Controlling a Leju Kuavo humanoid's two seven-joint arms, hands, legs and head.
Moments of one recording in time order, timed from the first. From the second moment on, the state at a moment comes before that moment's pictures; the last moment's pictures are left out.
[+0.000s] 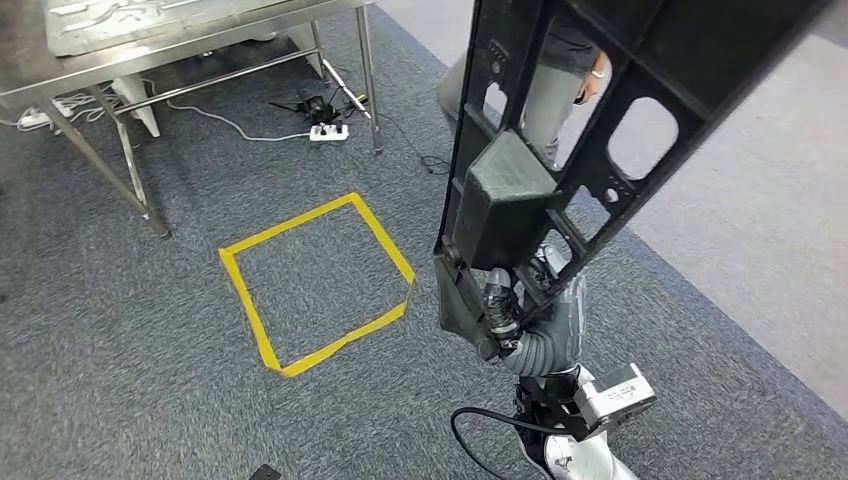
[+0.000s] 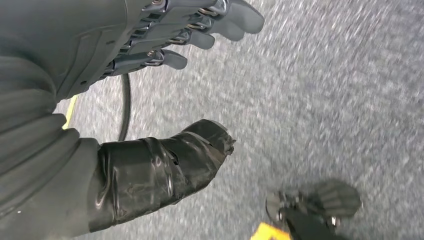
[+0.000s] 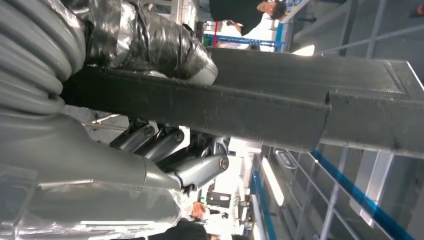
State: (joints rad) left arm -0.09 0.11 -0.87 -0.22 0.51 0.31 -0.11; right arm -0.18 -0.17 0.64 -1.95 -0.07 -0.52 -0.39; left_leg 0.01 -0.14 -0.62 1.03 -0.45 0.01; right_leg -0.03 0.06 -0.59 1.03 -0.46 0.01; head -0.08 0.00
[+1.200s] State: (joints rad) left arm -0.10 0.11 -0.88 -0.22 0.53 0.31 -0.12; right arm -0.15 -0.16 0.64 -1.97 -0.18 -0.47 -0.48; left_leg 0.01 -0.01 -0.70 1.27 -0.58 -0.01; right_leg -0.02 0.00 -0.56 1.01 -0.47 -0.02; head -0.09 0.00
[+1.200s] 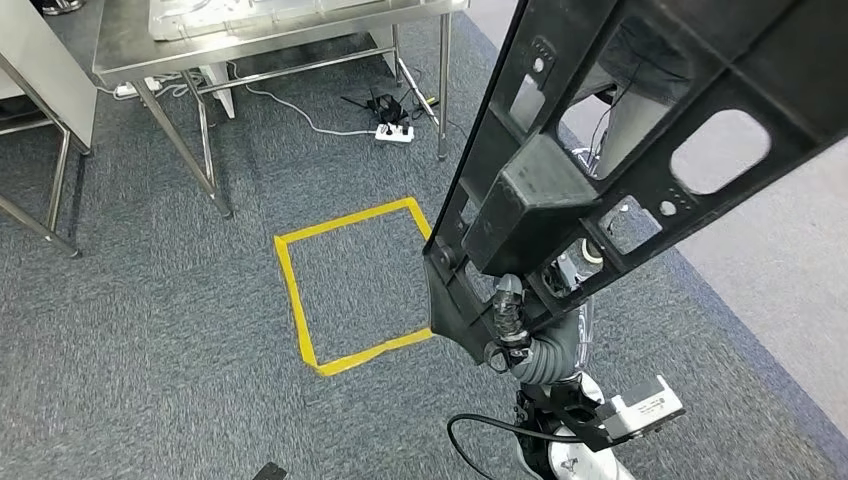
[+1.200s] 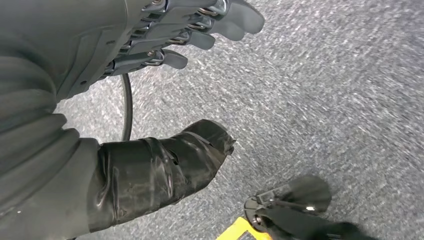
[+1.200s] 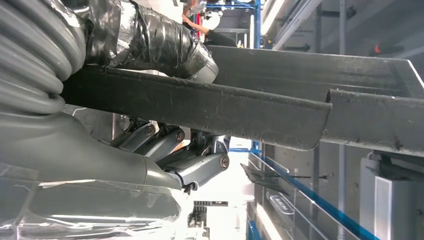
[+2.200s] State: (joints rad) left arm -0.10 0.11 -0.88 -0.22 0.53 0.31 -0.12; right arm -0.16 -0.16 0.64 -1.97 -0.19 -0.45 -0.47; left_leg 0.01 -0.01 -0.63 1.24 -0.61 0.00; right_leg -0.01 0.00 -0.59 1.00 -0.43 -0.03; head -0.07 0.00
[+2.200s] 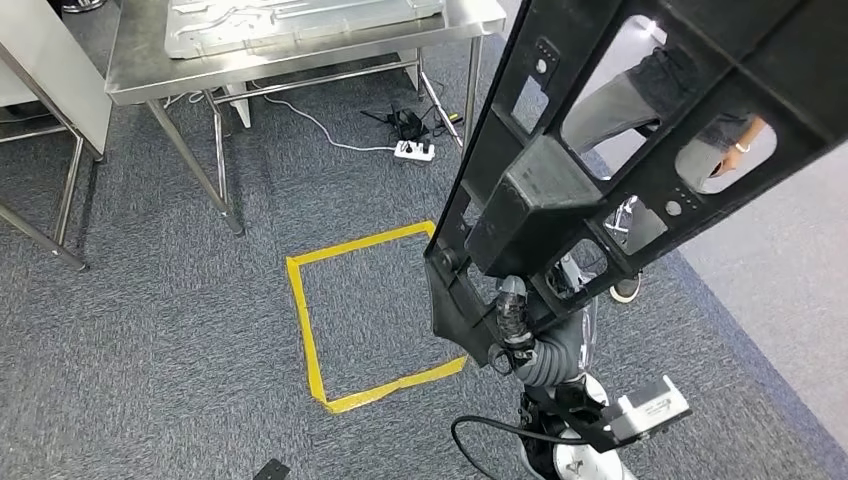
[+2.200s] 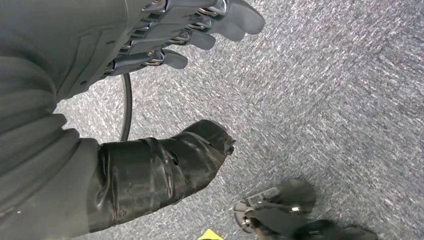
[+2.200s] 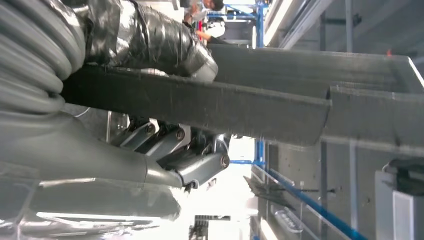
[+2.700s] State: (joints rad) left arm -0.09 0.11 -0.88 -0.22 0.53 0.31 -0.12; right arm -0.16 -0.16 0.64 -1.96 -0.19 -0.45 -0.46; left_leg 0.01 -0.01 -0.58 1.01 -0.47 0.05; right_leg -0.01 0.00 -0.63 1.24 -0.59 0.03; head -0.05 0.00
